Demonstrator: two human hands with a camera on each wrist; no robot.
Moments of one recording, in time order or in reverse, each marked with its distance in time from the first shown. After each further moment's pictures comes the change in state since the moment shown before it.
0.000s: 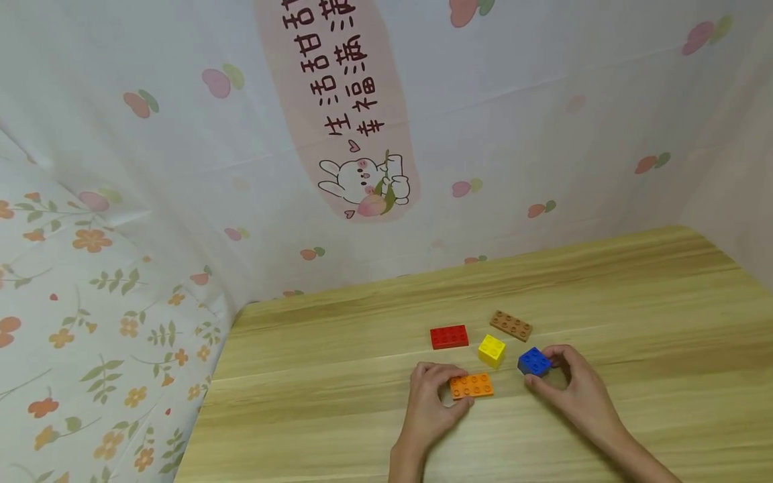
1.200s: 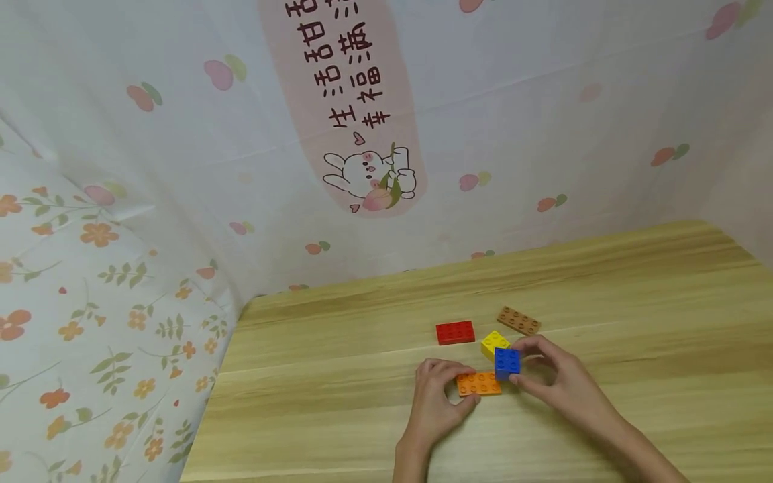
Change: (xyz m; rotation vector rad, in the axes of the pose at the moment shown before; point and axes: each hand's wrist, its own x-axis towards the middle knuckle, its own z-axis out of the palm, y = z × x) left_hand 0.000 0.000 -0.001 0.075 -0.015 0.041; right_hand 0.014 -0.033 0.004 0.171 -0.191 -0.235
